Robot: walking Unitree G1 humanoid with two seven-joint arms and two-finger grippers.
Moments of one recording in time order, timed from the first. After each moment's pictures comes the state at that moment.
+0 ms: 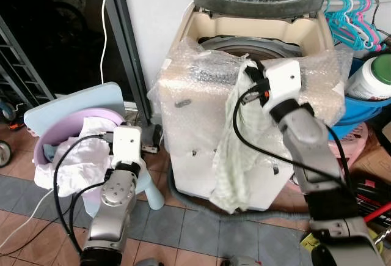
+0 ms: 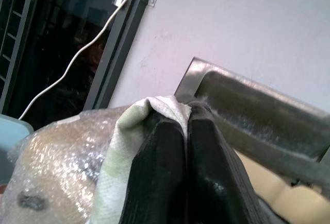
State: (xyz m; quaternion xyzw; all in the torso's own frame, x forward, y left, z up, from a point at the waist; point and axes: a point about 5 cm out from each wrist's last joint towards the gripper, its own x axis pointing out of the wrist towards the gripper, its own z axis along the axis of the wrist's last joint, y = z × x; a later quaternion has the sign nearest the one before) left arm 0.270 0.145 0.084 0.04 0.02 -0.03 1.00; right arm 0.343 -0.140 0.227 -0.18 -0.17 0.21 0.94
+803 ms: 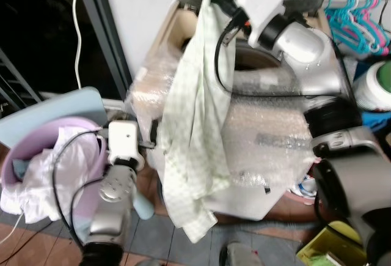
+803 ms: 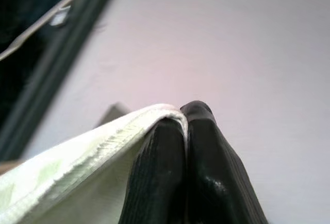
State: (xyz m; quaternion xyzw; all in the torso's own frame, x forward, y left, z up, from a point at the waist) left arm 0.276 0.123 0.089 0.02 0.01 -0.06 1.00; right arm 0.401 -0.150 0.377 -0.24 -0.28 0.17 0.91
